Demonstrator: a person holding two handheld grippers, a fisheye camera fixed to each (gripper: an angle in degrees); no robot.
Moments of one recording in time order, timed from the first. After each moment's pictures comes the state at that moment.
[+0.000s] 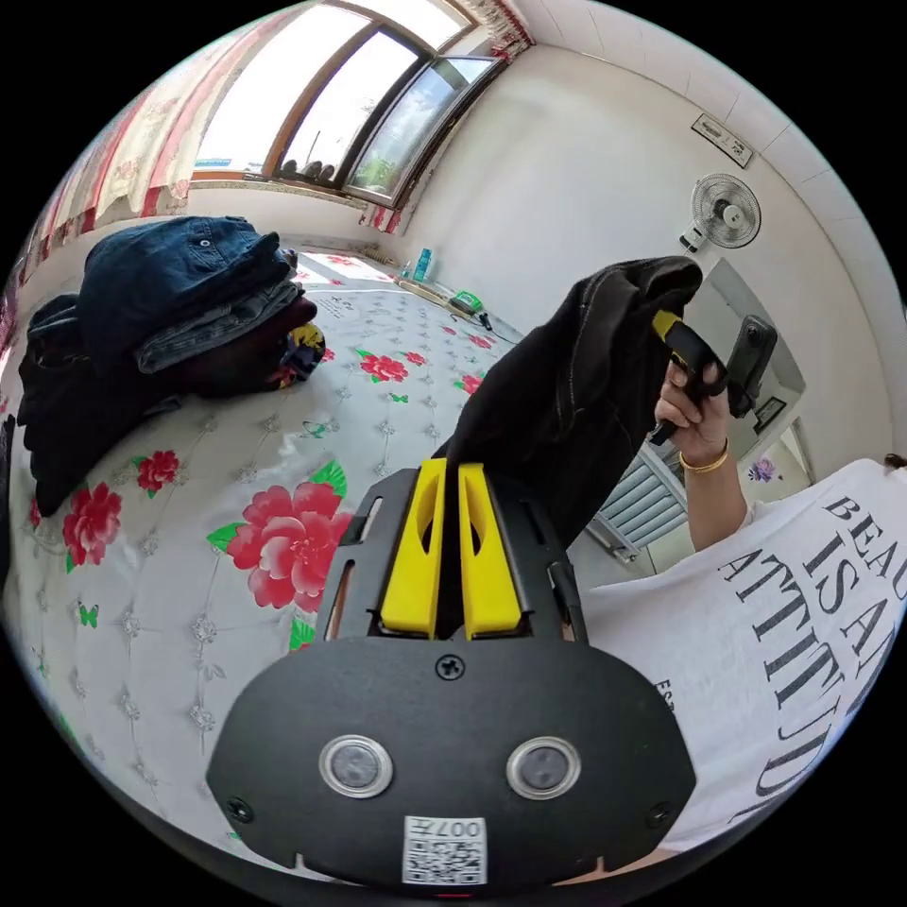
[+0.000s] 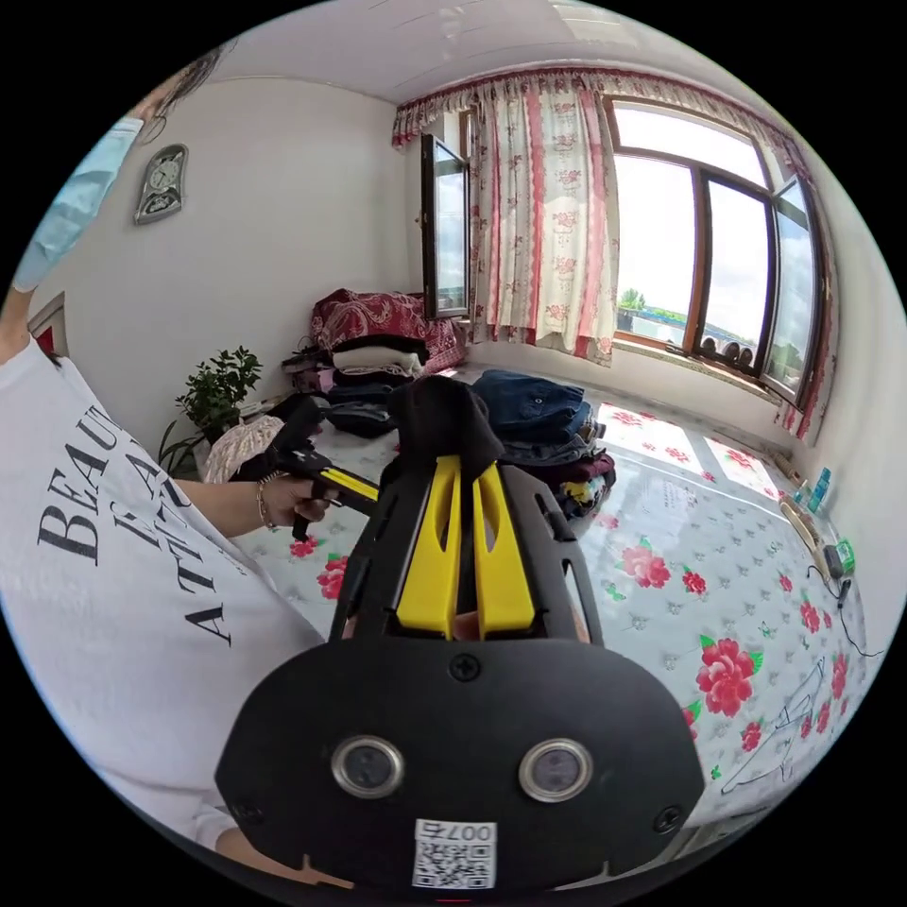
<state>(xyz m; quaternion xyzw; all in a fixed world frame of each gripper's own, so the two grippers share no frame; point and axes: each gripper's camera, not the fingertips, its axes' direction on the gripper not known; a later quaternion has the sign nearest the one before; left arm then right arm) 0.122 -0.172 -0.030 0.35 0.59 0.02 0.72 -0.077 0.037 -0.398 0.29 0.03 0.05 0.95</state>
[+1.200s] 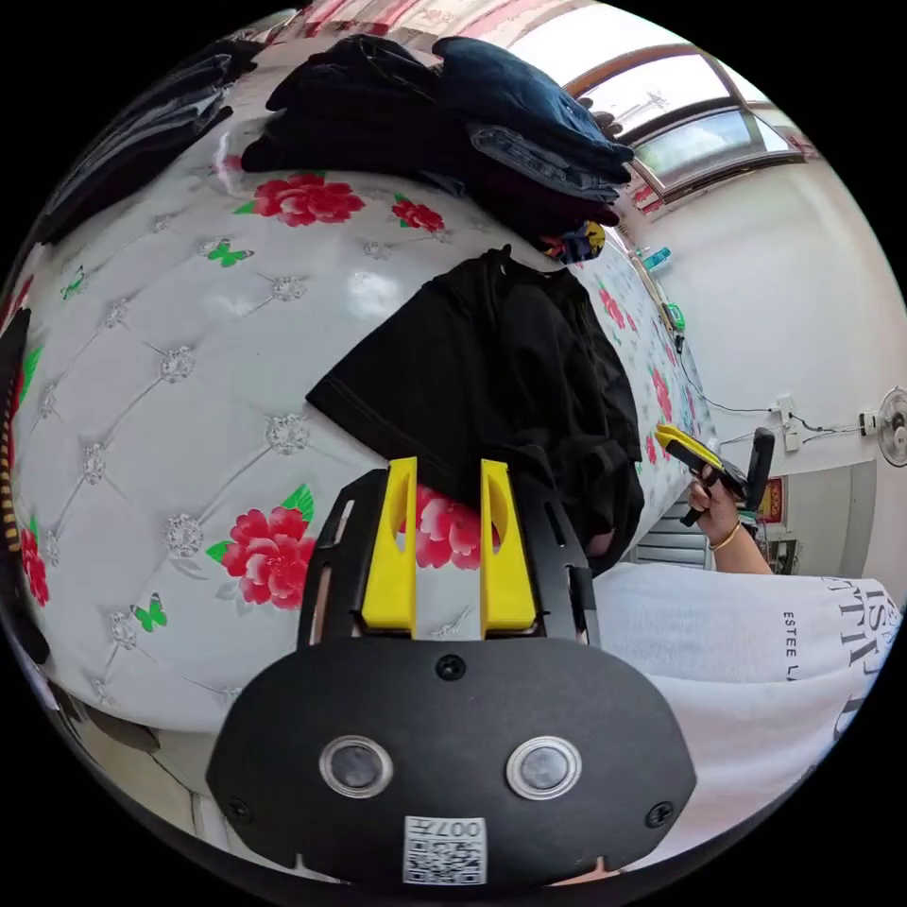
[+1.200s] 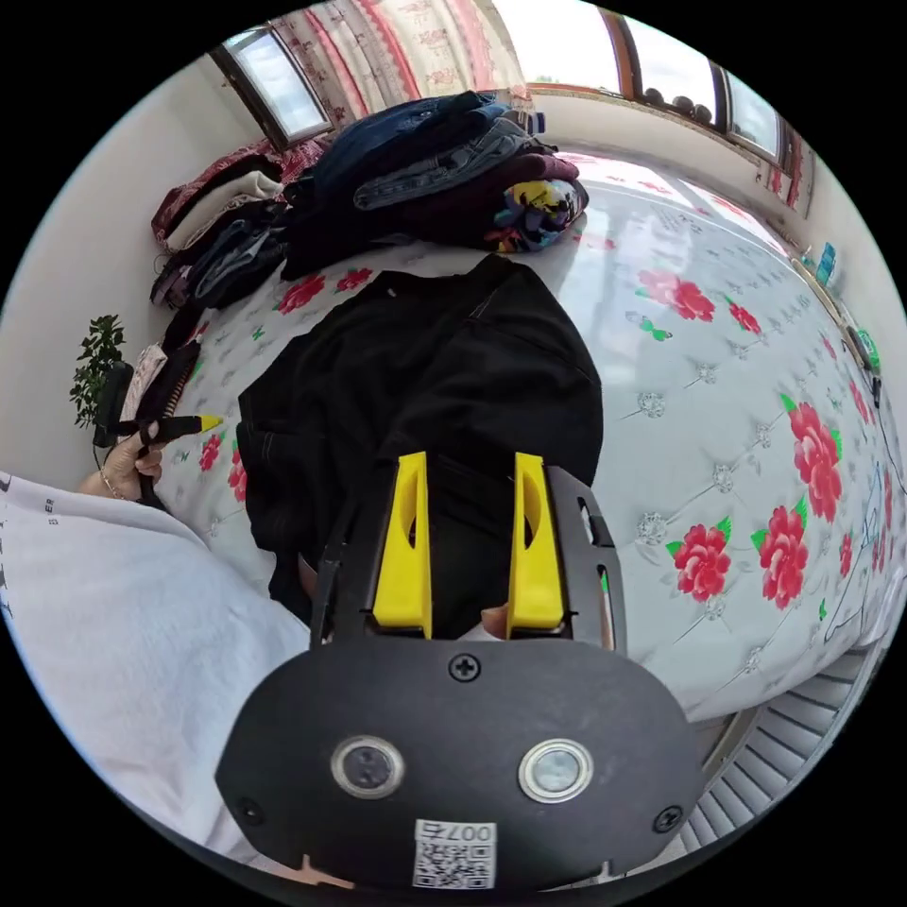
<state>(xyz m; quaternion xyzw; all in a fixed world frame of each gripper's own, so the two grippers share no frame) 0.115 -0.184 0.137 0.07 0.57 -0.18 0.80 0.100 0.019 -0.066 0.00 -0.02 0.22 0.98</state>
